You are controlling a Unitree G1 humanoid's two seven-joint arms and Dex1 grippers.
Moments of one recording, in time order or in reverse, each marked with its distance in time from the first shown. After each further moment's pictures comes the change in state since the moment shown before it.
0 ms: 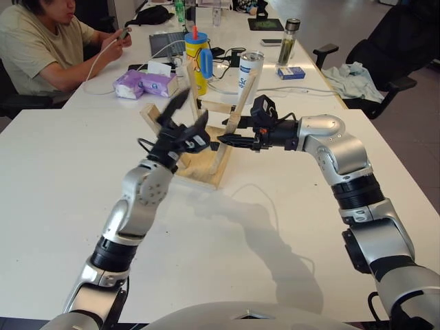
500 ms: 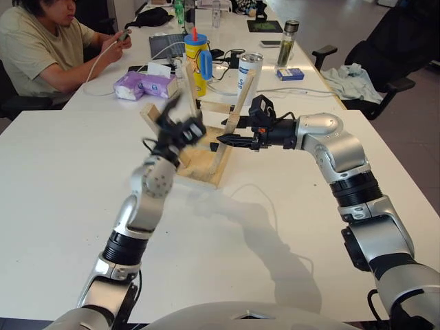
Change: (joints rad) left arm -0.172 -0.111 0.259 -0.269 -0.144 0.089 0.139; right arm -0.024 0.003 0.020 0.037 -0.020 -0.020 0.023
